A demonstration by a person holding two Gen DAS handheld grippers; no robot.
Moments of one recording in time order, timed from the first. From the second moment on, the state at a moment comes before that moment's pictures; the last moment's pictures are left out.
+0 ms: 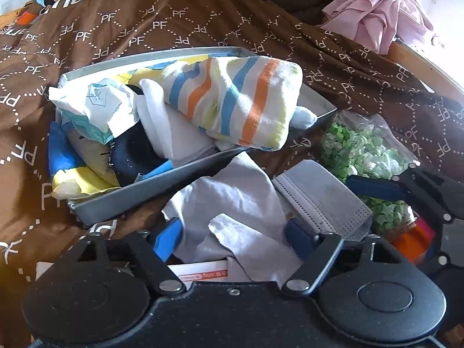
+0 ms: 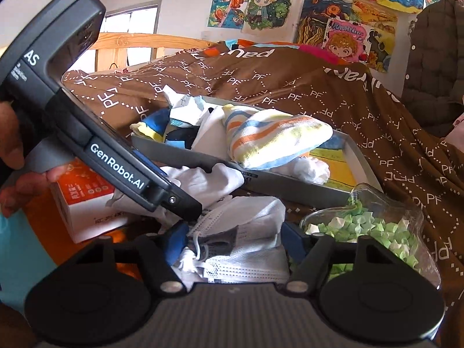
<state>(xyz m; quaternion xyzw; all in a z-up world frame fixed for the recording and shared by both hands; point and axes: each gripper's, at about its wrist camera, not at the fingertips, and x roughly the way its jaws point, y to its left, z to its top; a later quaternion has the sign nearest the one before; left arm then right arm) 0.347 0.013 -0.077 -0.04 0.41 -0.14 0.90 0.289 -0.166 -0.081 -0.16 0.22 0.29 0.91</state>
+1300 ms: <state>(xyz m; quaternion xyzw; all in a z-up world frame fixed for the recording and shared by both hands) 0.308 -0.021 -0.050 -0.03 0.40 -0.10 0.91 0.288 -0.178 -0.061 -0.09 0.24 0.28 0.93</state>
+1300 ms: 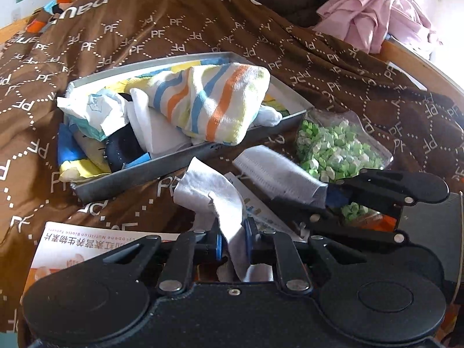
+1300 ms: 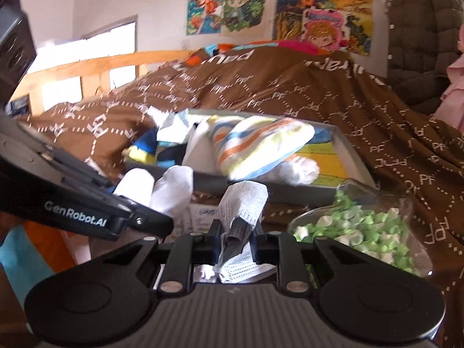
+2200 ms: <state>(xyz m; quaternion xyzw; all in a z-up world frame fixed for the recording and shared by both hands) 0.365 -0.019 0.029 -0.02 0.25 -0.07 0.97 0.334 -0.202 -0.020 -0.02 0.09 0.18 0.98</state>
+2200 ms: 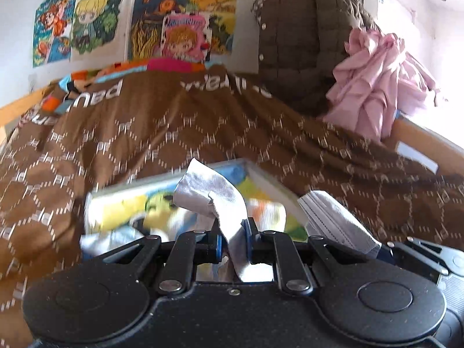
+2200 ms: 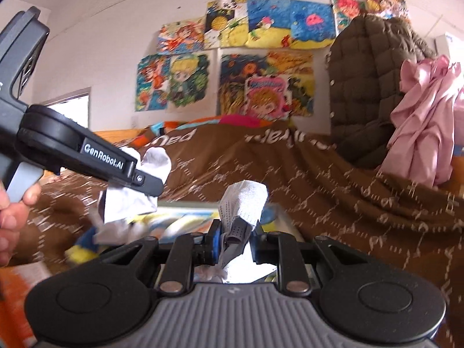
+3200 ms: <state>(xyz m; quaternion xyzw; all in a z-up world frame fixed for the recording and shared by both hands) 0.468 -0.027 -0.034 -0.10 0.29 -0.03 0.95 0.417 -0.203 -0.037 -0.07 0.18 0.16 0.97</state>
